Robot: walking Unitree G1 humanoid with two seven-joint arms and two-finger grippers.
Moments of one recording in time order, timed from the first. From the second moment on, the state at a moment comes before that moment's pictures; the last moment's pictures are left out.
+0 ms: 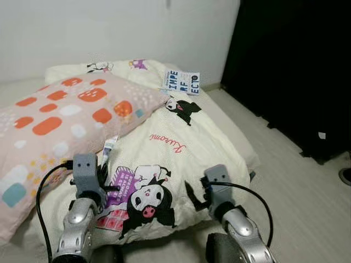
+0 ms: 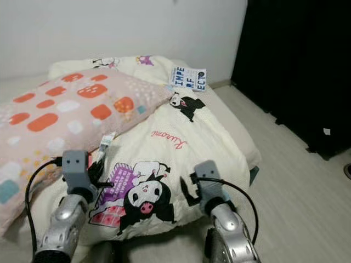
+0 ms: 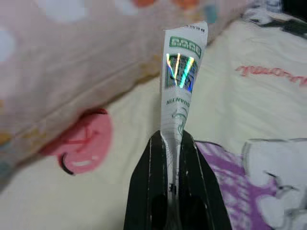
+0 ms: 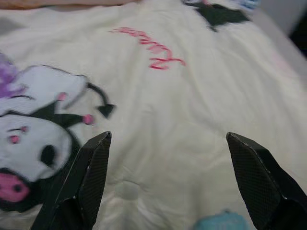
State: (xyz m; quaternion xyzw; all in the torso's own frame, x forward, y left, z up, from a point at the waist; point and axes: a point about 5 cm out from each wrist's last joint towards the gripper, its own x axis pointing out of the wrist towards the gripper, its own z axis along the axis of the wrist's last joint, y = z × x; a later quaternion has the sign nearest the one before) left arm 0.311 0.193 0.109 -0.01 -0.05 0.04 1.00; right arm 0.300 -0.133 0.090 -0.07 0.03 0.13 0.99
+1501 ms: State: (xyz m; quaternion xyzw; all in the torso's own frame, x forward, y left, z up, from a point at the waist) left arm 0.293 0.166 0.115 -0.01 -0.04 0.02 1.00; right arm 0.300 -0.132 0.078 -0.08 0.03 0.12 0.99
